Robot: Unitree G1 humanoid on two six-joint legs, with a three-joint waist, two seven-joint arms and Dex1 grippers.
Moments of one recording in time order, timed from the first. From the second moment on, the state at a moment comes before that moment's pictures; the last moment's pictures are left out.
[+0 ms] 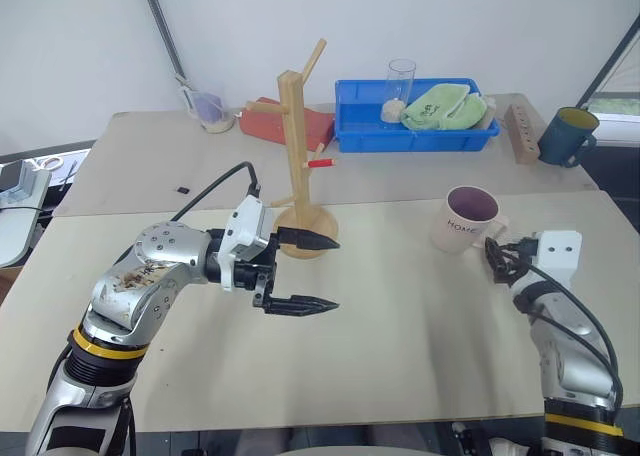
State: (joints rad) left arm -0.42 0.67 -0.11 -0.38 -0.64 0.50 -1.20; right arm -0.08 -0.39 -0.34 -0.09 0.18 0.34 0.21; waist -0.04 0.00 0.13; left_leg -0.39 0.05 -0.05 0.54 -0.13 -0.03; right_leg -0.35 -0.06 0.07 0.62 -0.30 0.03
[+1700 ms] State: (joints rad) left arm -0.21 0.73 0.39 -0.41 -0.86 0.57 -0.89; right arm -0.98 -0.66 0.32 0.27 -0.03 -0.10 1.11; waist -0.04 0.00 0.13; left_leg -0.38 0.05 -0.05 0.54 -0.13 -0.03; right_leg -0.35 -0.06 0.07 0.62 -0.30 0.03
